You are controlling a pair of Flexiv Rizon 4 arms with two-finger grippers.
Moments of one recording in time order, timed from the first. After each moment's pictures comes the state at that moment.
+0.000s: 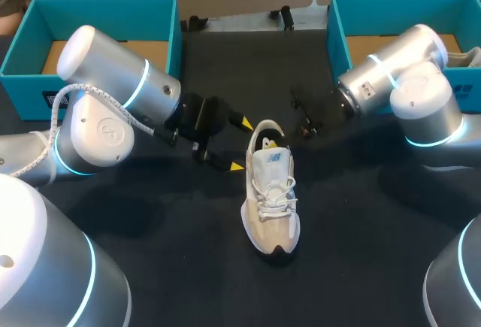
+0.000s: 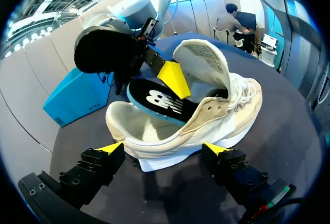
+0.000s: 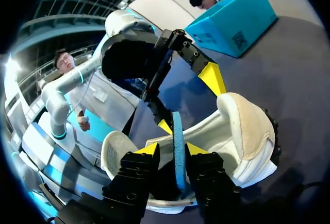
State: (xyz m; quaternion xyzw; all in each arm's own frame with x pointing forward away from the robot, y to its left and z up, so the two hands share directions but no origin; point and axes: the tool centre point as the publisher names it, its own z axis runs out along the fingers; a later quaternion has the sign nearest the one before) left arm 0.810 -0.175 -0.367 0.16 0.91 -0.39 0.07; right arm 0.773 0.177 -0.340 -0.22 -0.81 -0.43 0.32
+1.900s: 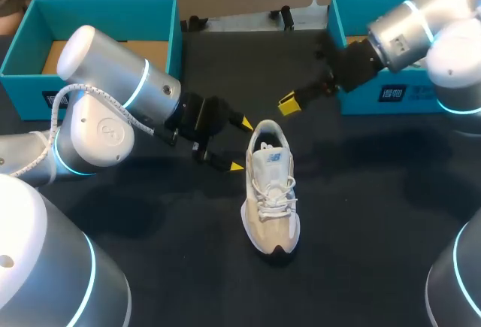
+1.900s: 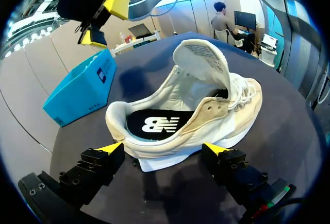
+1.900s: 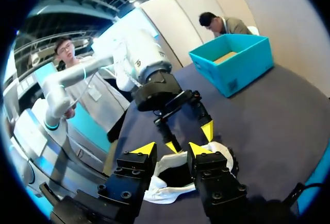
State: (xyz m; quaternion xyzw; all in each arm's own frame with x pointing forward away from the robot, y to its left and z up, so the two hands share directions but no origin) left arm 0.810 -0.175 -0.367 0.16 0.91 -0.39 0.07; right arm 0.808 0.138 -0.246 -0.20 -0.84 -0.45 0.21
